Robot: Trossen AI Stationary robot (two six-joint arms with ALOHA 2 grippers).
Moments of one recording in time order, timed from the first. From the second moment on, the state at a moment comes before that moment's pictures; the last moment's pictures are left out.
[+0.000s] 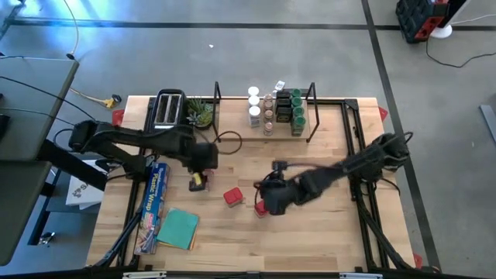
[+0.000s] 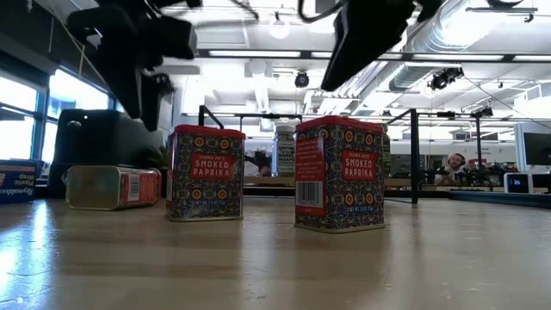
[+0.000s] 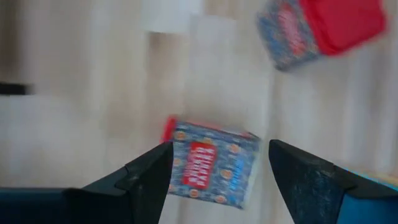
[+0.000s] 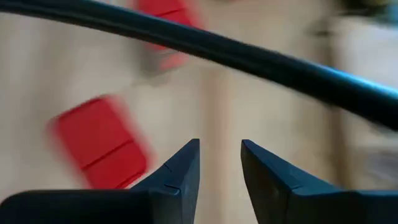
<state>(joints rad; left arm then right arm) -0.03 1.36 0.99 -0.88 0.03 -0.11 0.37 1.76 1.39 -0.76 0.46 0.17</state>
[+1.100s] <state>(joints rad) -0.48 1.26 0.99 -1.05 -0.59 -0.57 0.34 1.92 1.41 -0.63 0.04 -0.11</state>
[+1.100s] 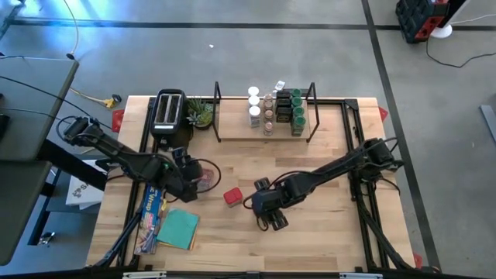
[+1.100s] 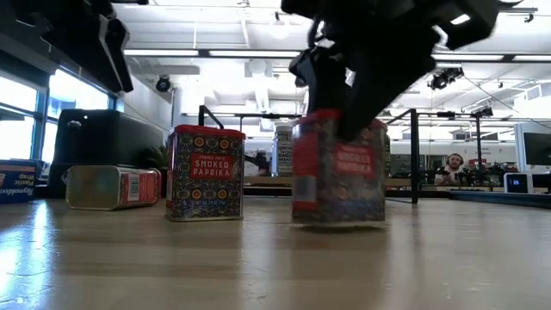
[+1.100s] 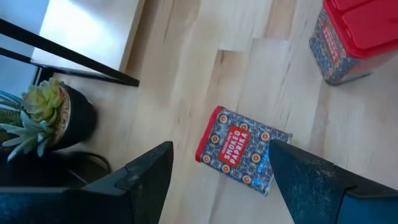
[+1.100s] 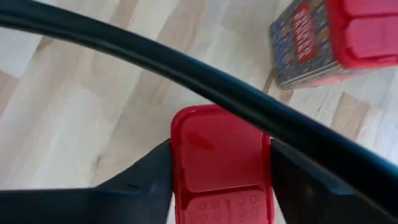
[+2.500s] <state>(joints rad) -0.59 1.01 0.93 -1.10 -0.73 -0.73 0.12 2.09 1.59 -0.39 -0.13 -0.26</state>
